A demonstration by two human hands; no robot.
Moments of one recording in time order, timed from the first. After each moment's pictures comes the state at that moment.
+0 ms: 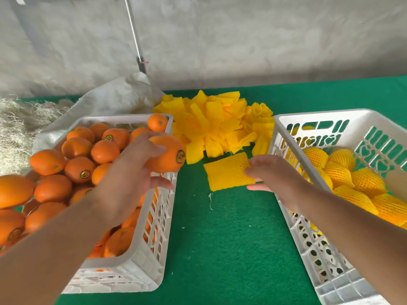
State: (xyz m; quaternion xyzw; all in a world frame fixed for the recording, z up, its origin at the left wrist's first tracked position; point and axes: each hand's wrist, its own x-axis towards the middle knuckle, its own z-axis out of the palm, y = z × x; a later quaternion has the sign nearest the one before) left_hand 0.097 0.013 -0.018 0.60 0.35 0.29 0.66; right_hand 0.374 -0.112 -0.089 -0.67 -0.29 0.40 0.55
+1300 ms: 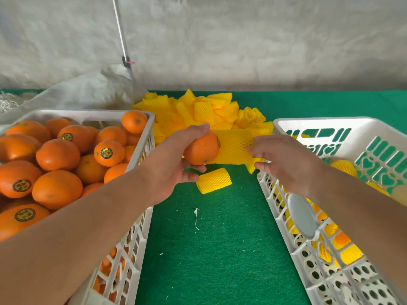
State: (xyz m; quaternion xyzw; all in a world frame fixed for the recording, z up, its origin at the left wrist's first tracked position) left_hand 0.215 0.060 -0.062 0.57 0.30 0.22 0.73; right_hand 0.430 -0.067 -0.075 -0.64 -0.34 0.38 0.57
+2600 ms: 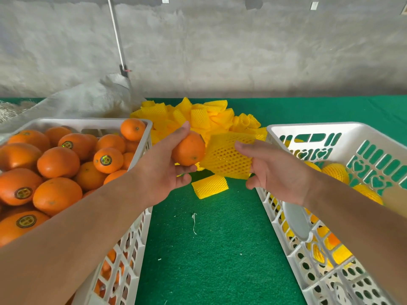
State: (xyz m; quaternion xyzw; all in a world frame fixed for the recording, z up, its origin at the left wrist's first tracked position) left_hand 0.210 0.063 -0.058 0.50 0.32 0.22 0.77; right_hand 0.407 -0.082 -0.059 -0.52 -0.42 0.51 0.54
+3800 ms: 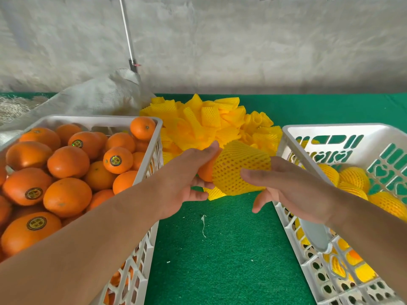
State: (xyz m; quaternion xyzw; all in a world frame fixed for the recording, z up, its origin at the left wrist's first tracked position) left_hand 0.214 0.054 -0.064 0.60 0.38 0.15 0.69; right_hand 0.398 -0.087 -0.067 -0.53 -0.53 0.48 0.46
